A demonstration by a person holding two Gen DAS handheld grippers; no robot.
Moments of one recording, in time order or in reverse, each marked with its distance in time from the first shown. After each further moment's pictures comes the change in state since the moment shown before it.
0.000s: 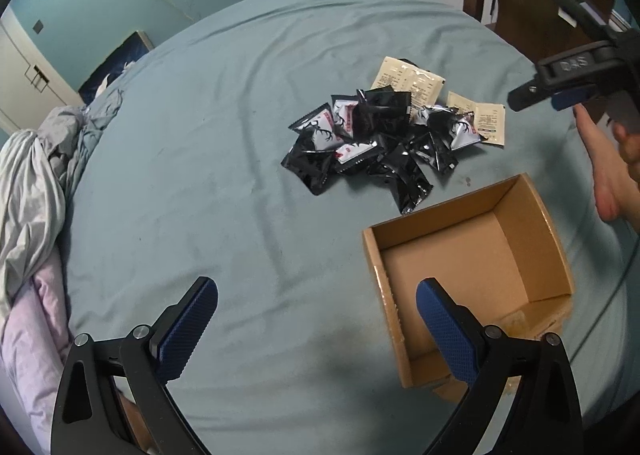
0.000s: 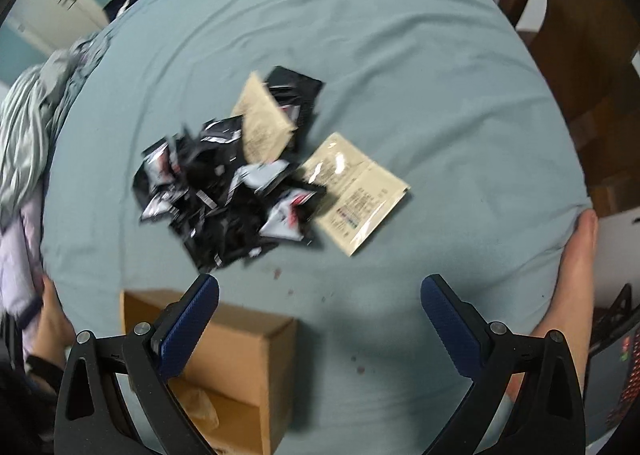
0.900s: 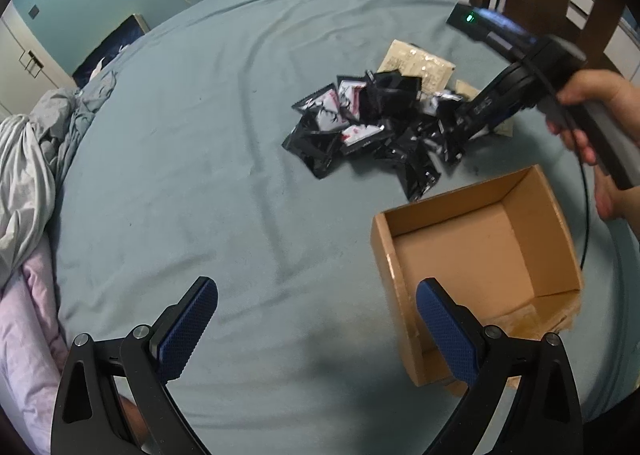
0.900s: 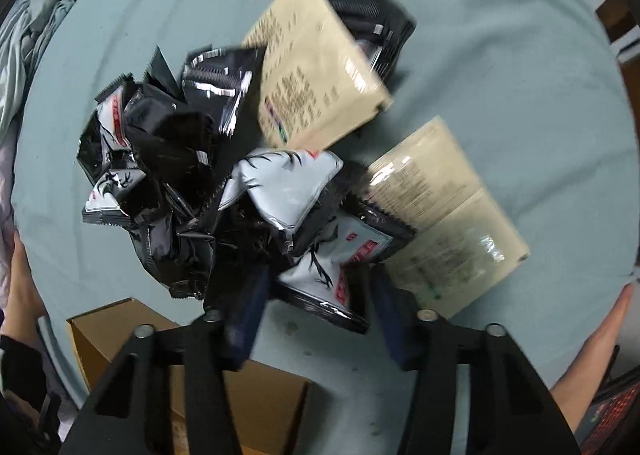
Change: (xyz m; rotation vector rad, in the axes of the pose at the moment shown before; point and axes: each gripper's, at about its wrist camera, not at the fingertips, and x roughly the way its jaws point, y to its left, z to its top) left arm 0.015 0.009 -0.002 -0.017 0.010 -0.033; right arm 0.133 0.065 0.043 -0.170 0.213 -0.028
